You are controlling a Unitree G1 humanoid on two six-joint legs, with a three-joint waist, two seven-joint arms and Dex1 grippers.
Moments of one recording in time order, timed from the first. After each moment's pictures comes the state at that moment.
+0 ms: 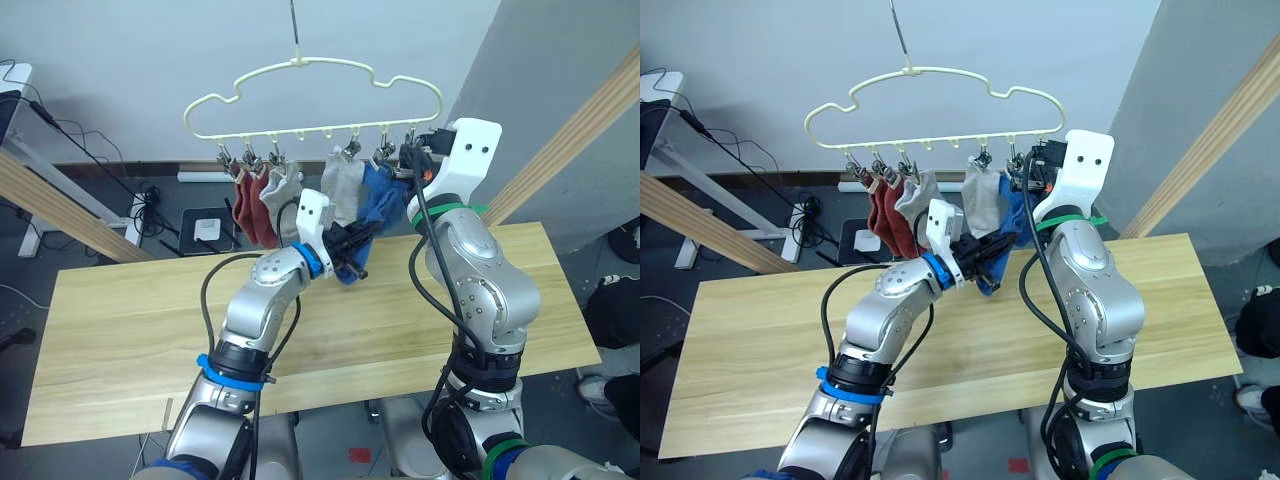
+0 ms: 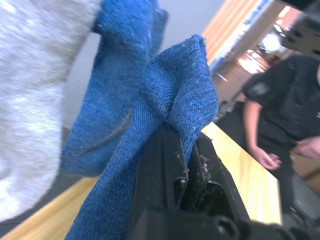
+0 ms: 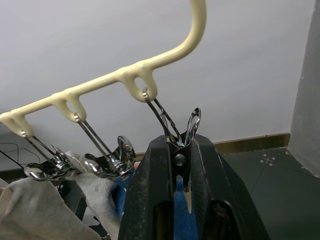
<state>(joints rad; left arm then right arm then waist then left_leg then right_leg) -0.55 0.10 -0.14 0.02 -0.26 0.37 -0.55 -0.67 0.13 -0.06 -0.46 0.23 0.87 -0.18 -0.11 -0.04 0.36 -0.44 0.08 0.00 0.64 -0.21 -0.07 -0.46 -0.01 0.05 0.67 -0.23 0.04</state>
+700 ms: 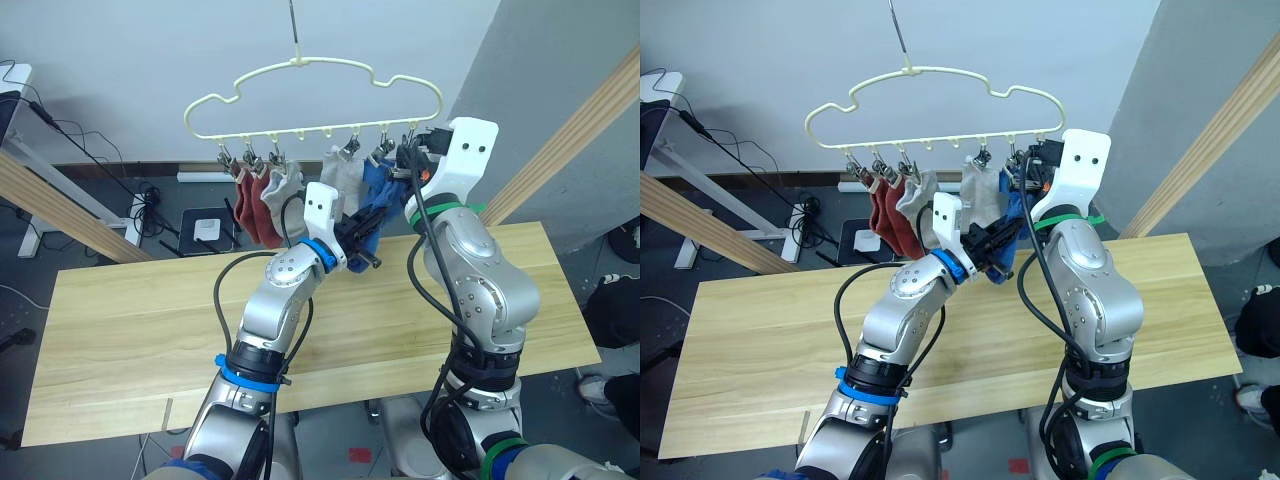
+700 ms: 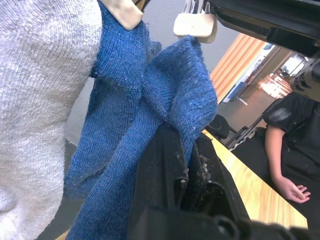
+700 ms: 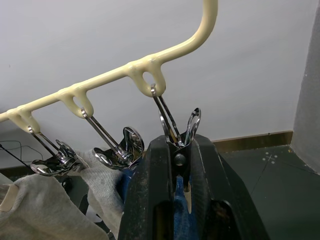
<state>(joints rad) -0.56 0.04 -0.15 0.02 -0.22 0.32 -0.48 -0.67 0.13 -0.06 -0.46 0.23 0.88 -0.18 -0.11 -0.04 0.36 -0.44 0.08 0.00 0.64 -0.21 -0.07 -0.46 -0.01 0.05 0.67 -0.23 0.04</state>
